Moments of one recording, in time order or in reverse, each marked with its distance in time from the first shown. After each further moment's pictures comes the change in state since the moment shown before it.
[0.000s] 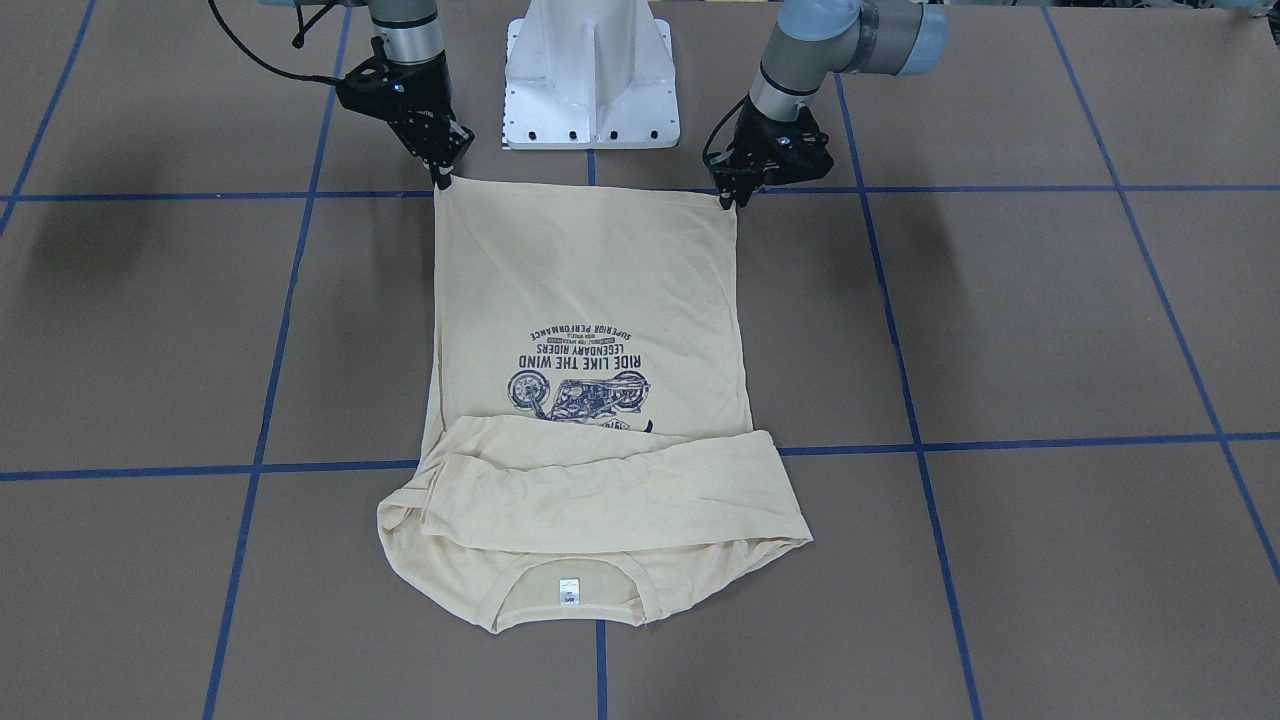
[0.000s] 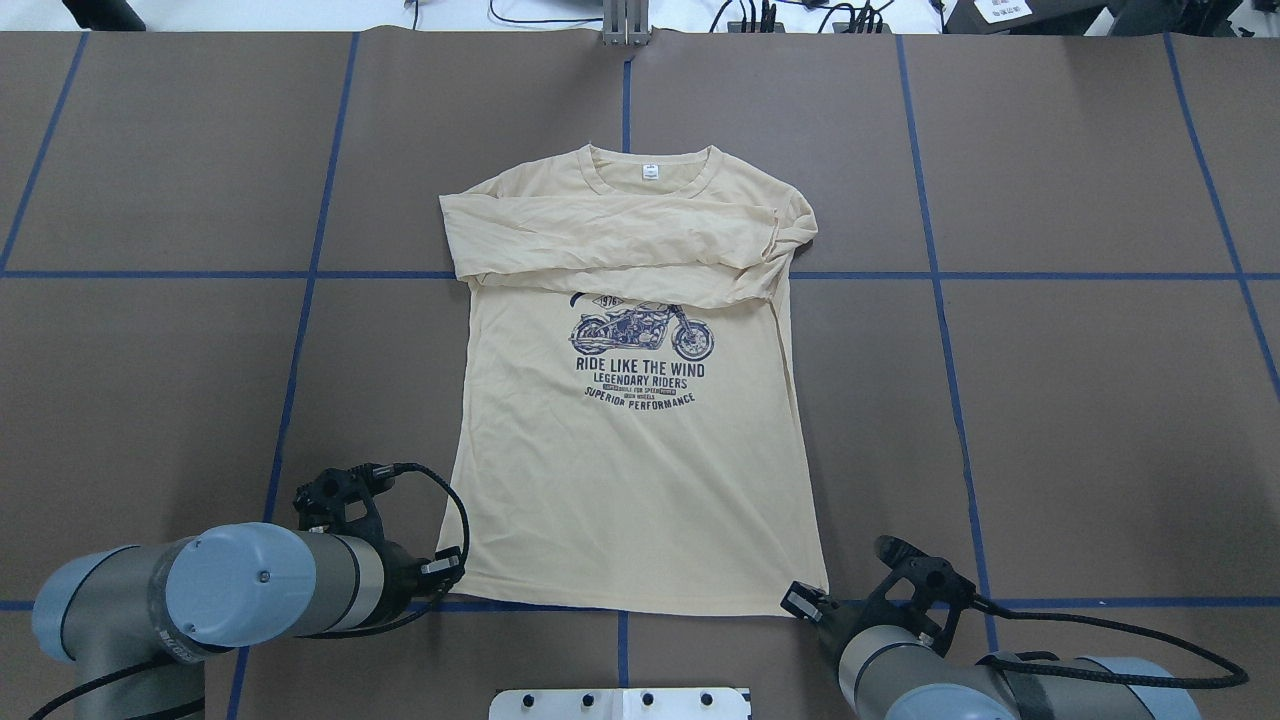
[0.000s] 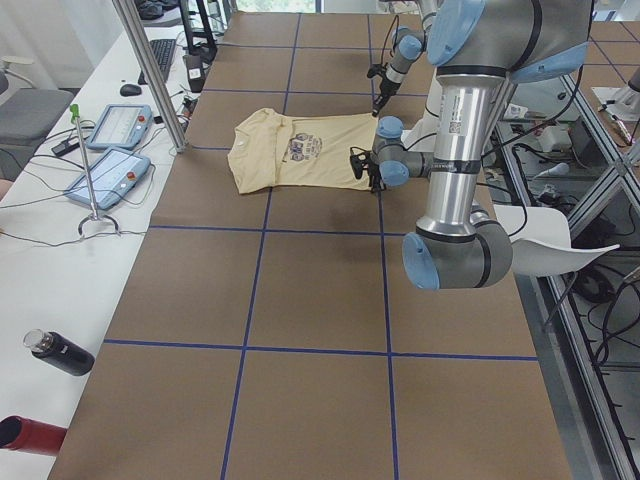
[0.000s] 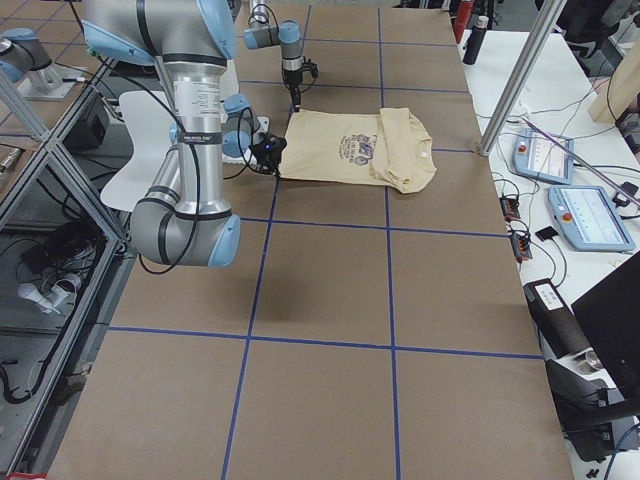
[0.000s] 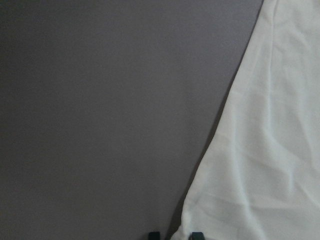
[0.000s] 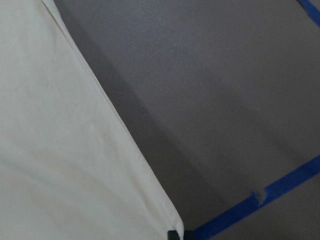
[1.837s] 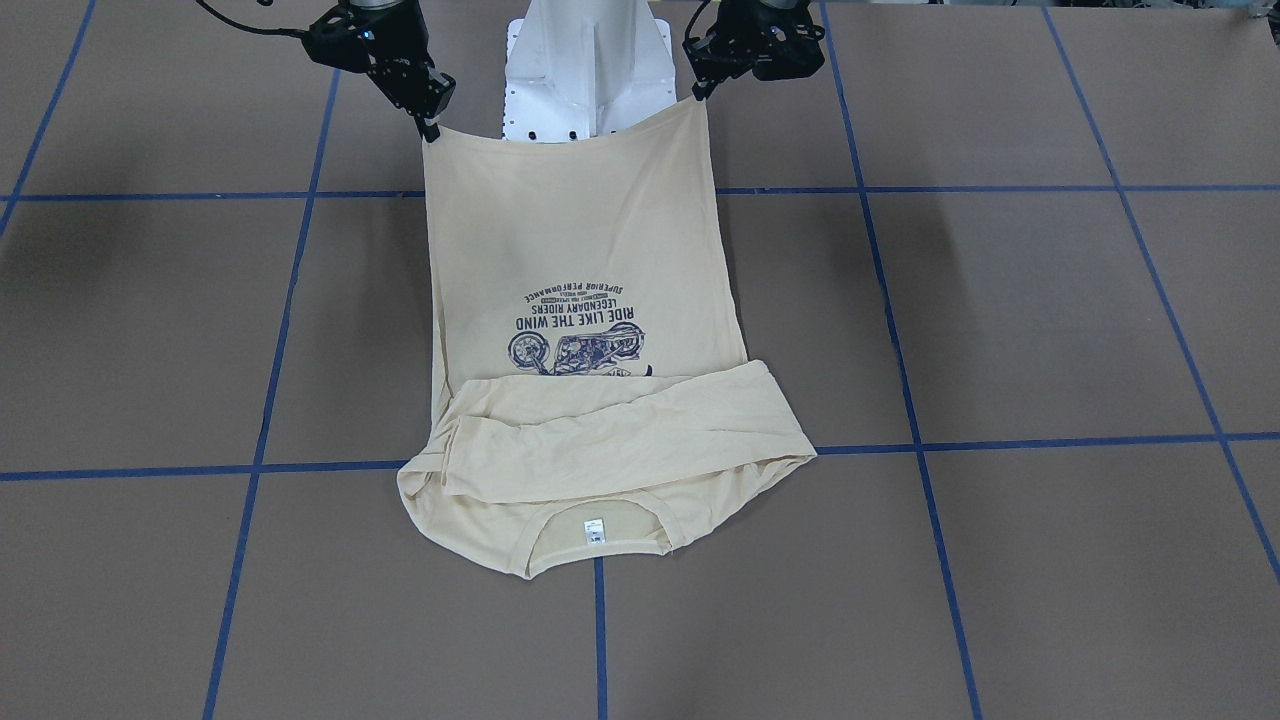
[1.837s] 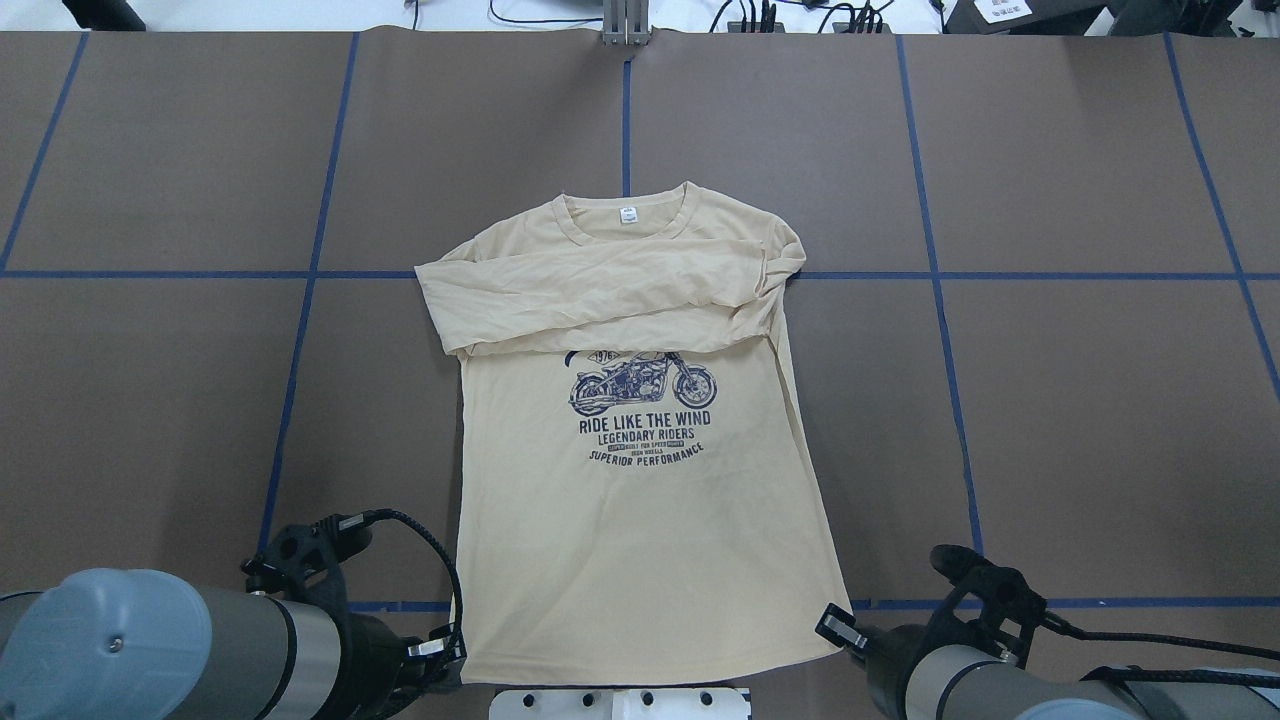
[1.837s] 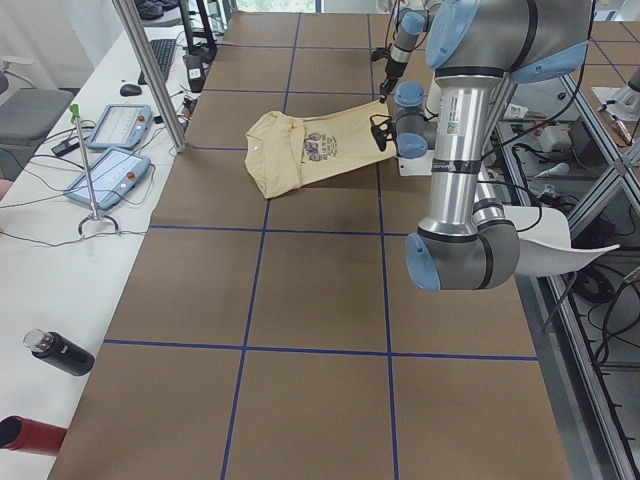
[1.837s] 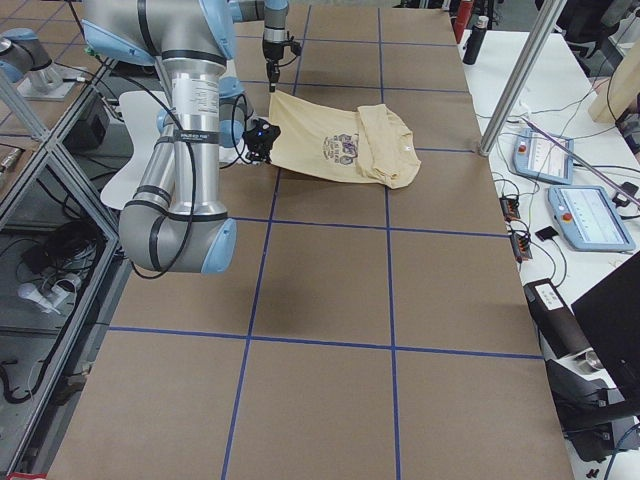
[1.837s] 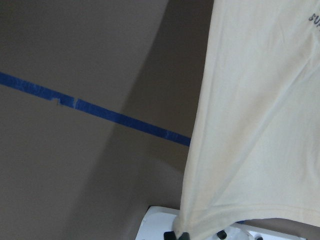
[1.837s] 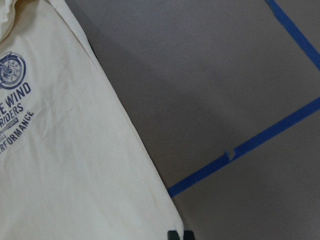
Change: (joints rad) left arm 0.070 0.027 -0.310 0.108 -0.111 -0.171; right arm -0.024 -0.109 0.226 -0.006 0.080 0.024
